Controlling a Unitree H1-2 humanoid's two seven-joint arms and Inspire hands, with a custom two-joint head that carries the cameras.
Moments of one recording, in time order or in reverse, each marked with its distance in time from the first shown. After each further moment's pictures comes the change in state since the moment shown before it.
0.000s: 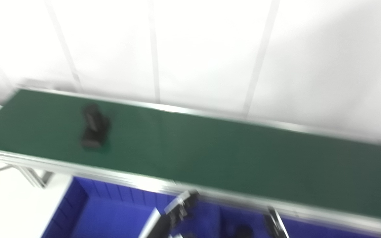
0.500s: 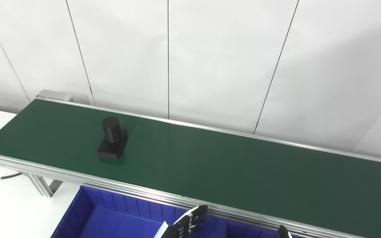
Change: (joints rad) left arm -0.011 -0.021 0.002 0.020 -0.001 -0.007 0.009; right arm -0.015 -0.009 -0.007 0.049 0.036 -0.045 0.010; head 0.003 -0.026
